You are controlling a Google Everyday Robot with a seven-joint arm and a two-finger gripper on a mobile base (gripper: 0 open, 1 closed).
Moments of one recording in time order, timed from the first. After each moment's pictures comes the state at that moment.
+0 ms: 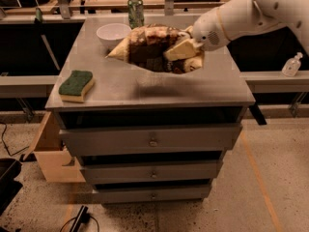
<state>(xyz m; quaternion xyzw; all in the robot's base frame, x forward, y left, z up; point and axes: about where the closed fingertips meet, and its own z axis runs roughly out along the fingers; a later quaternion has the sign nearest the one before) 0.638 -0.056 0.936 -0.54 0.71 0.25 0.38</state>
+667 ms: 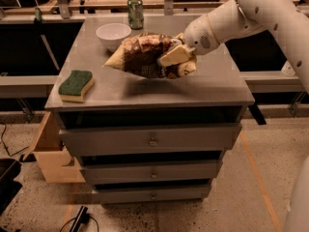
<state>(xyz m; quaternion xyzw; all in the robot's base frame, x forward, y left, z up) 0.646 -0.036 0.911 -0.57 0.69 0.29 0.35</state>
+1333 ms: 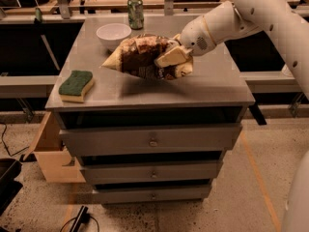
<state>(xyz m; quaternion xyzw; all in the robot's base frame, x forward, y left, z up) 0.647 -0.031 0.907 -0.57 0.68 0.29 0.34</state>
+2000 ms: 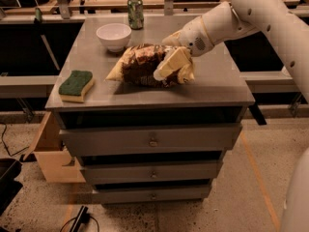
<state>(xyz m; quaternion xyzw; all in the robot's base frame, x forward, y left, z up) 0.647 -0.026 0.904 -0.58 0.68 0.29 0.34</state>
